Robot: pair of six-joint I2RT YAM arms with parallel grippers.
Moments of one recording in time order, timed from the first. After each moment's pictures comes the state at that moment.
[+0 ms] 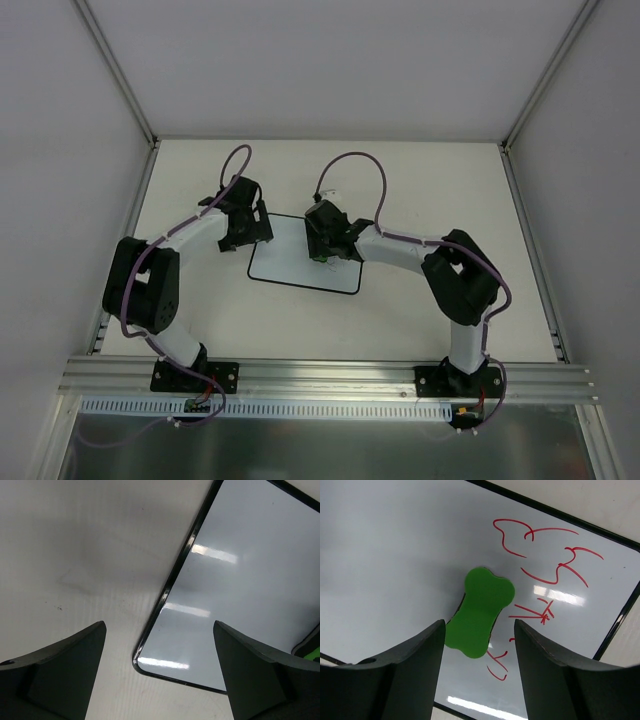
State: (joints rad) left arm -0.32 1.63 1.06 -0.55 -0.16 -0.56; right arm 0.85 1.90 1.26 -0.27 0.29 0.51
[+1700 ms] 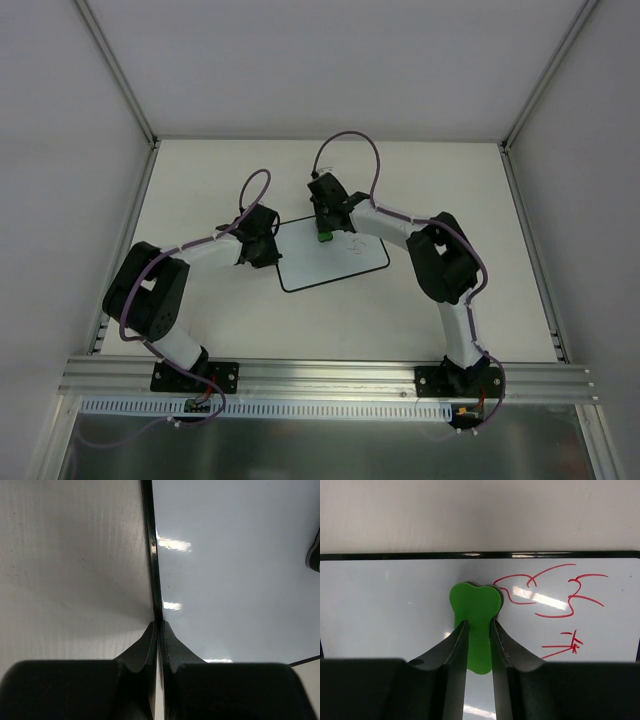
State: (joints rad) left arm -0.48 1.61 0.84 -0.31 -0.08 -0.72; right arm 0.73 2.10 1.55 -0.37 0.24 0.36
